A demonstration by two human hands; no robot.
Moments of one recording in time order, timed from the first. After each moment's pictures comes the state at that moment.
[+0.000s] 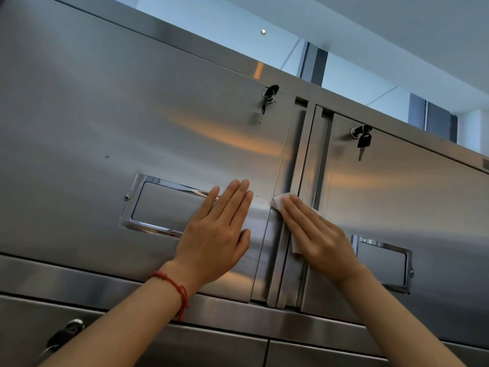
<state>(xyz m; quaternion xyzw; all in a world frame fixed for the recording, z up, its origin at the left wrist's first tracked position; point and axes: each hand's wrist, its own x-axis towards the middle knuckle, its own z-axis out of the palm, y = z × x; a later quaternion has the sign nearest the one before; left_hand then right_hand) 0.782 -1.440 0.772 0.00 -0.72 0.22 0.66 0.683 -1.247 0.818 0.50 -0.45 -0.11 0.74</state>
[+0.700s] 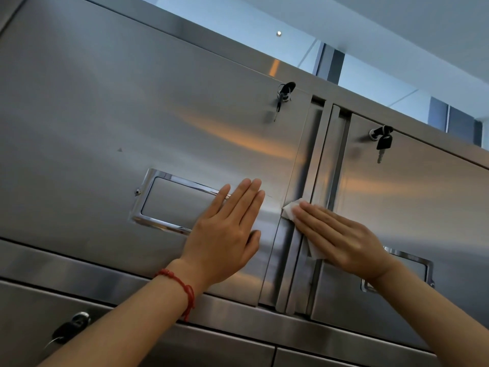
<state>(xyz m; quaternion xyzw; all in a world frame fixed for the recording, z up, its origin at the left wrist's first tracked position) 0.781 -1.441 0.771 0.01 -0.71 0.22 0.67 0.676 -1.231 0.846 0.57 -0.33 -0.22 0.71</state>
